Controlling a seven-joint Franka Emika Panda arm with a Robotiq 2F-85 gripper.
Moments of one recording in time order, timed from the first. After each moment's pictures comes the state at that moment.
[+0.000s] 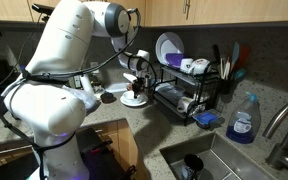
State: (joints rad) arm 0.34 0.57 0.10 -1.81 0.10 2.27 0.50
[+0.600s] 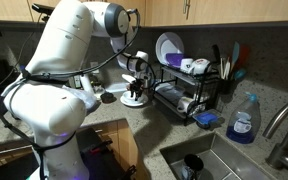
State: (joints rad) arm 0.35 0.57 0.10 -1.82 0.09 2.26 0.50
